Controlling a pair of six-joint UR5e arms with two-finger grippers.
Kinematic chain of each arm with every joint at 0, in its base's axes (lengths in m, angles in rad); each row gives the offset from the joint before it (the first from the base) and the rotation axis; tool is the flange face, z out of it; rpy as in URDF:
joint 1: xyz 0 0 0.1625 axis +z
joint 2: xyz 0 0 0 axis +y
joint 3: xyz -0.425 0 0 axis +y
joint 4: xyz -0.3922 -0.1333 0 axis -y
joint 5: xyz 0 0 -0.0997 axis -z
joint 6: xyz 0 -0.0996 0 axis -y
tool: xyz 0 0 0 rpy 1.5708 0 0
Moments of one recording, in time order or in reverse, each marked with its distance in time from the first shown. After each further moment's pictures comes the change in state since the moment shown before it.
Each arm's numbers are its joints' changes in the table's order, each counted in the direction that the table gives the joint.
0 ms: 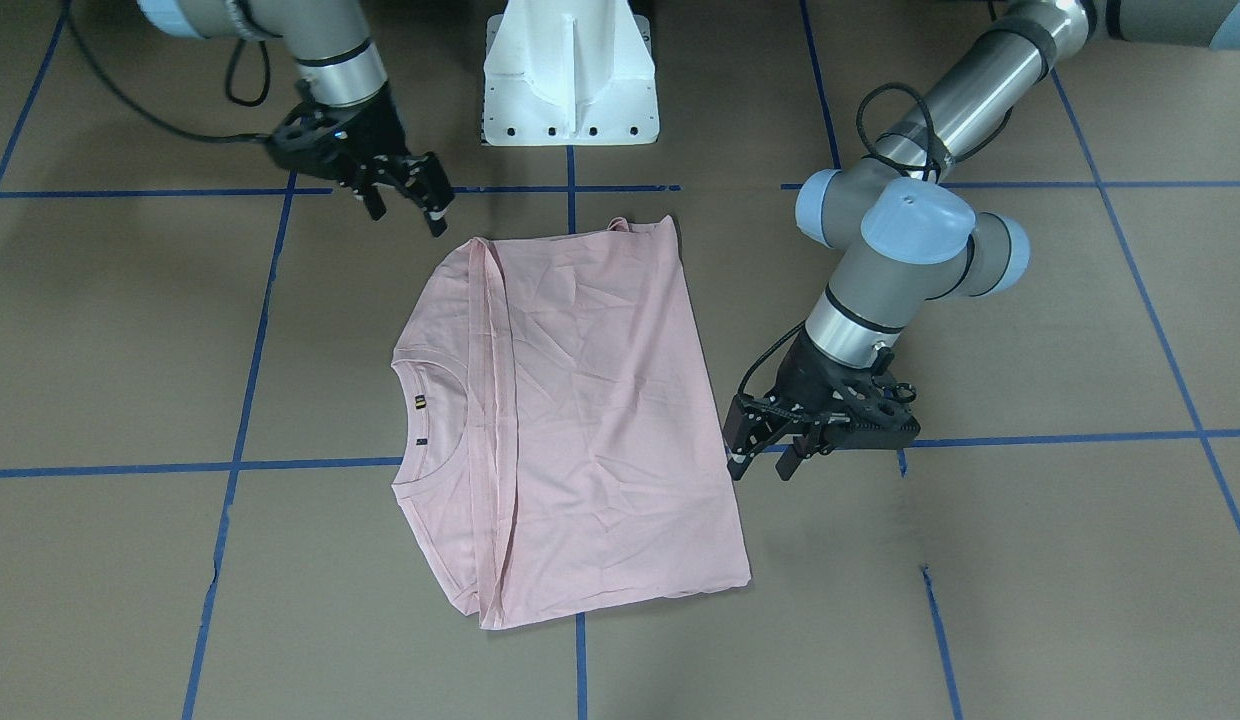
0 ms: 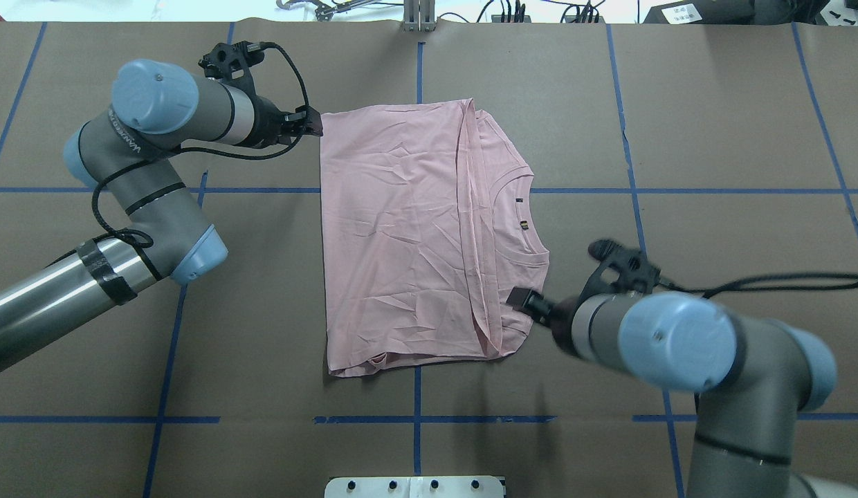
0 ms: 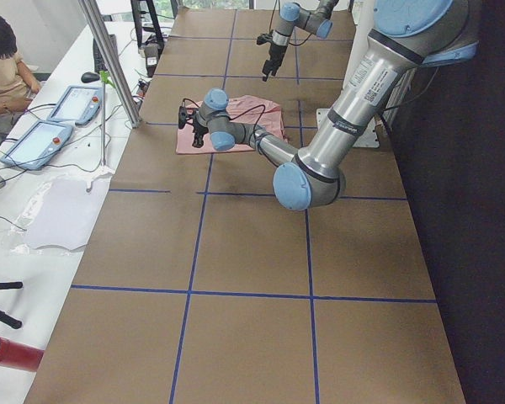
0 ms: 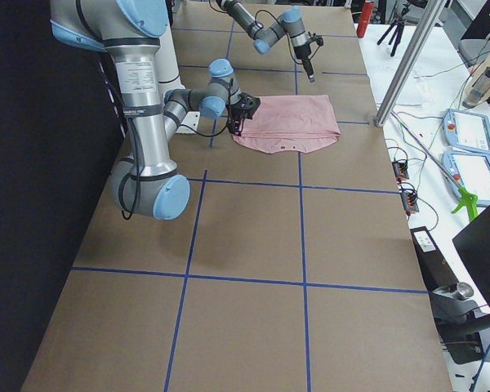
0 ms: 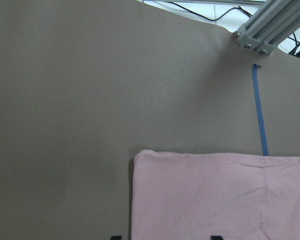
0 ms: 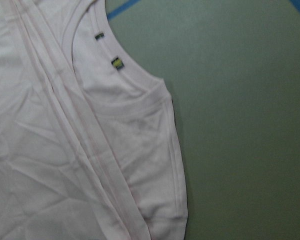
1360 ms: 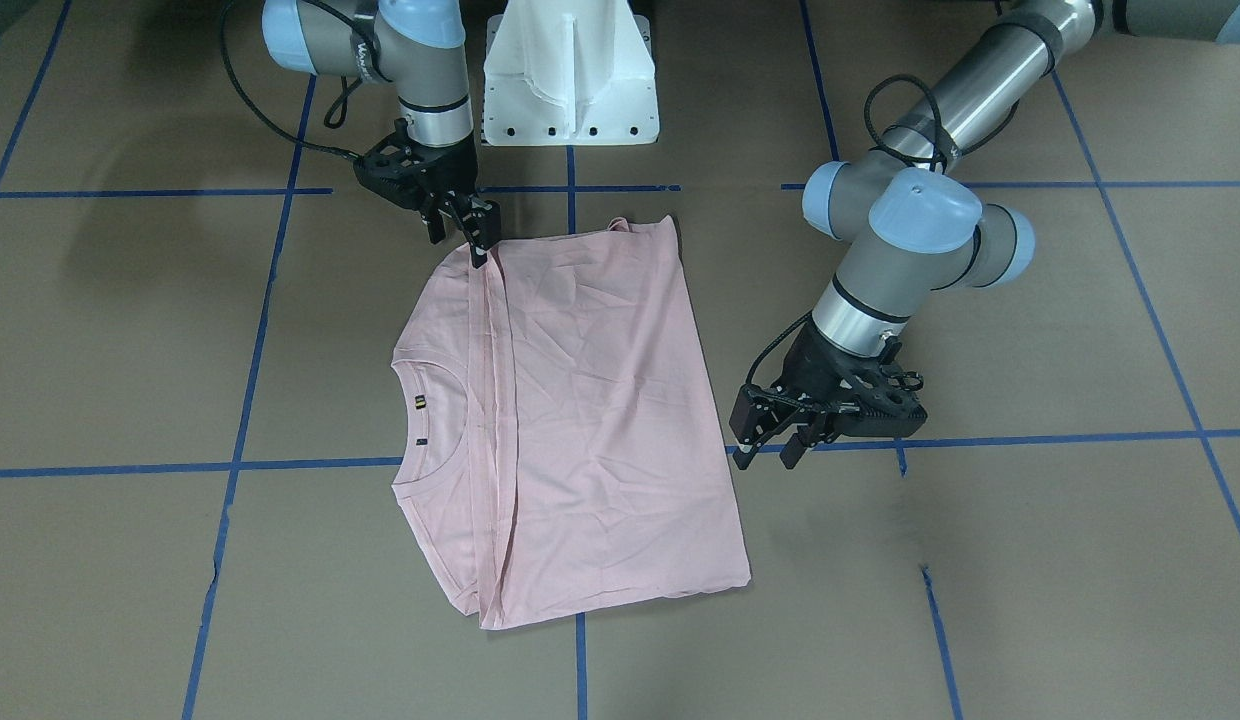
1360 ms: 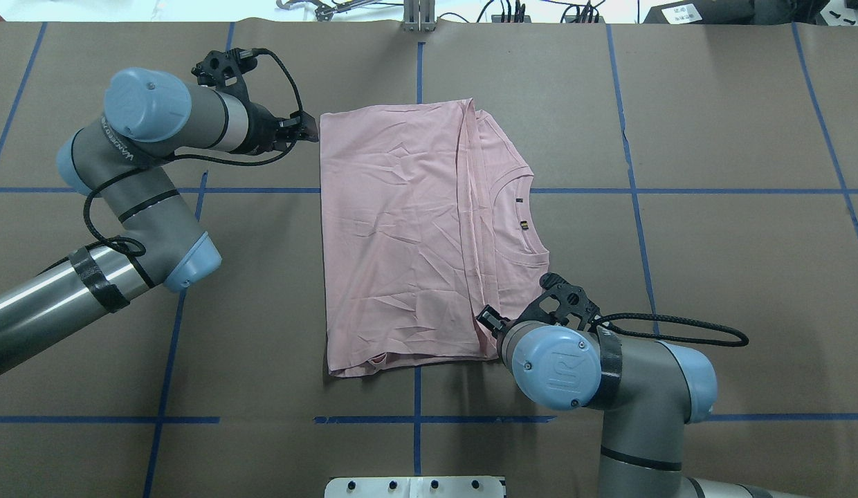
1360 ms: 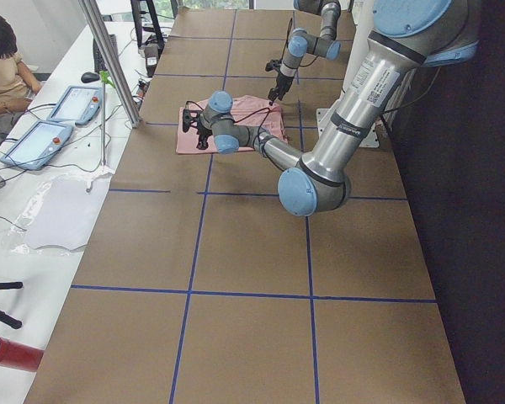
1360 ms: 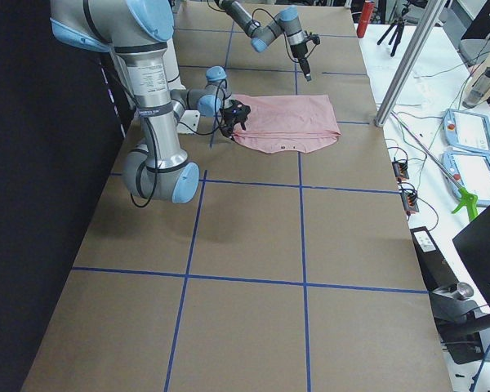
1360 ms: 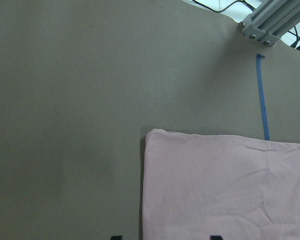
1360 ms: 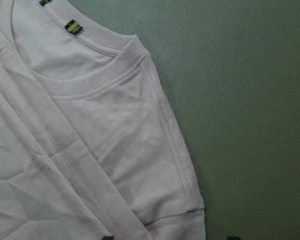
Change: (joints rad) left arm 0.005 -0.019 0.017 -0.002 0.004 -0.028; right arm -0.035 -0.168 0.209 -0.119 -0.054 0.215
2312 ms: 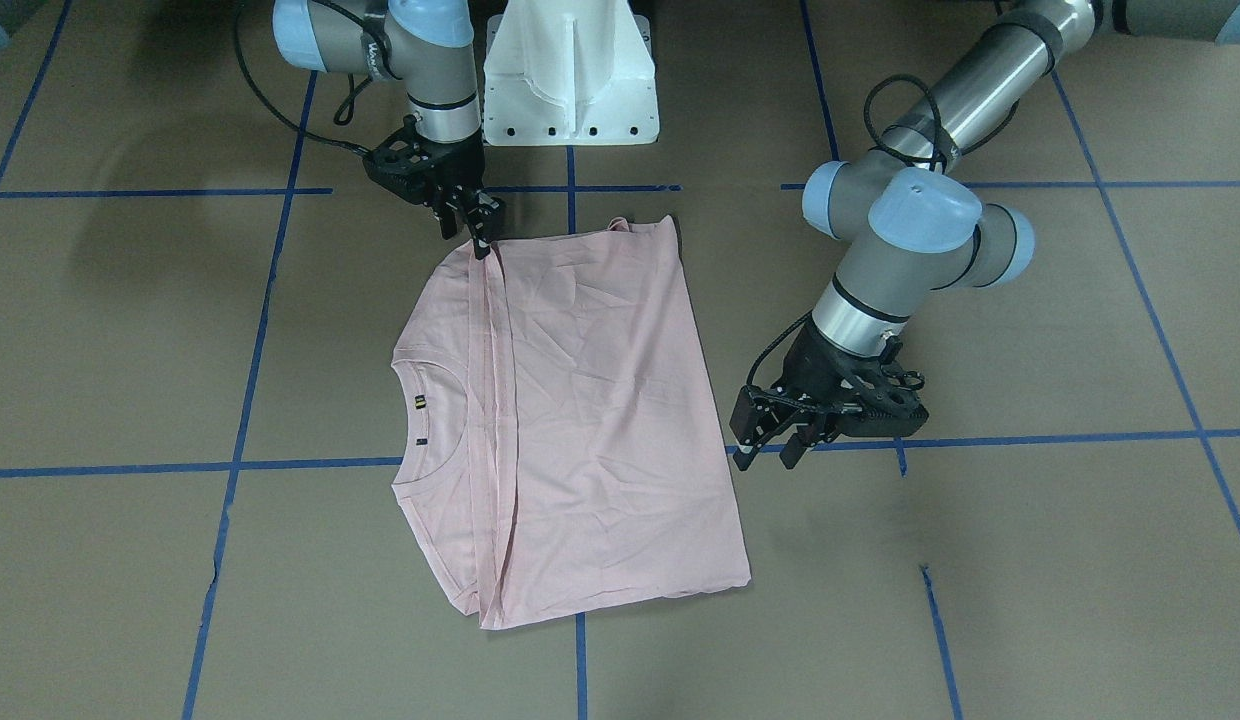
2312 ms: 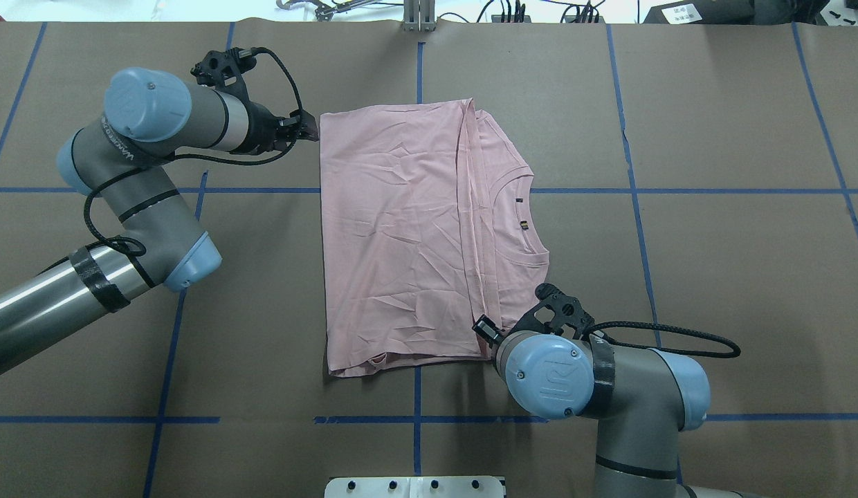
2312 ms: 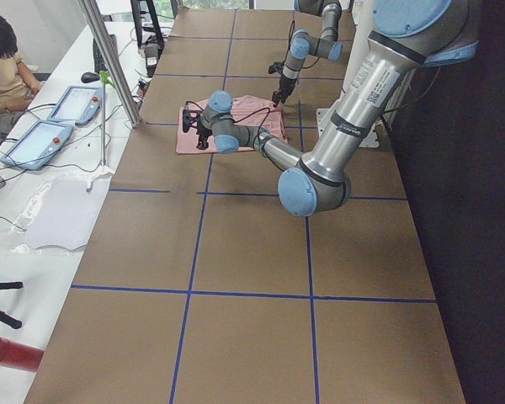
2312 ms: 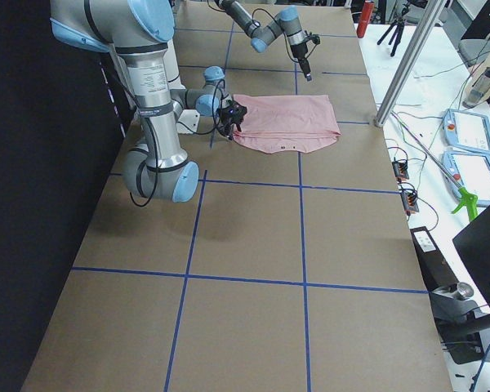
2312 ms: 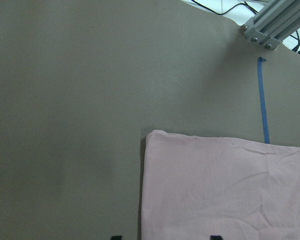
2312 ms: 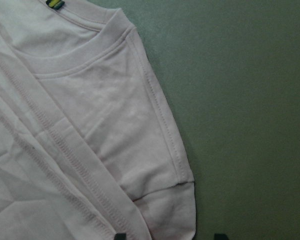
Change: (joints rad) left arm 0.000 0.000 0.000 0.000 0.002 -0.020; right arm -0.023 -0.007 0.004 -0.006 0.009 0.028
